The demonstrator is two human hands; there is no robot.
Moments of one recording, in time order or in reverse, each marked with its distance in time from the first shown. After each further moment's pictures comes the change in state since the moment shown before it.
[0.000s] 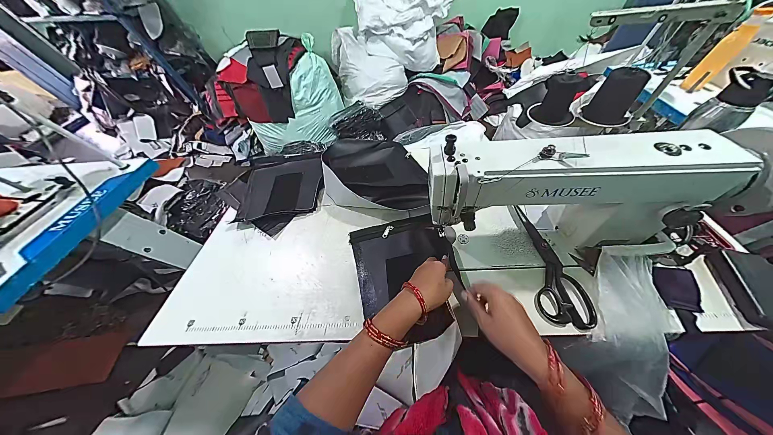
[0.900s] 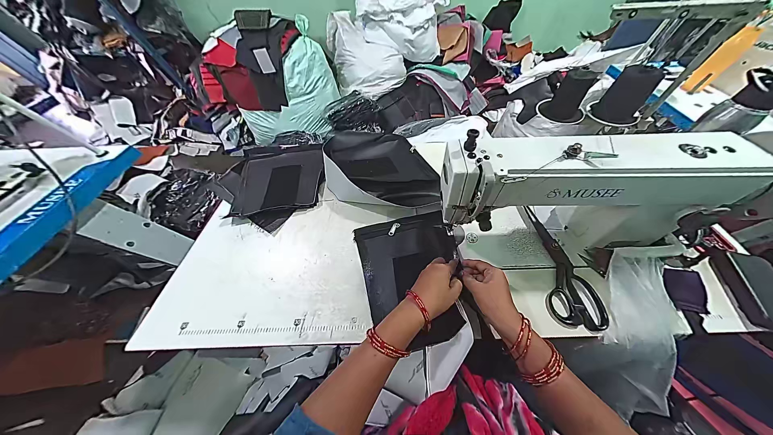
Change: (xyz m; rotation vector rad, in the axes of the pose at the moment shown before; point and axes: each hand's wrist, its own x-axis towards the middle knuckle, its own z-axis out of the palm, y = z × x) left_hand -0.004 -0.022 0.008 -0.170 0.115 0.139; right_hand 0.061 0.008 0.046 0.606 0.299 0.080
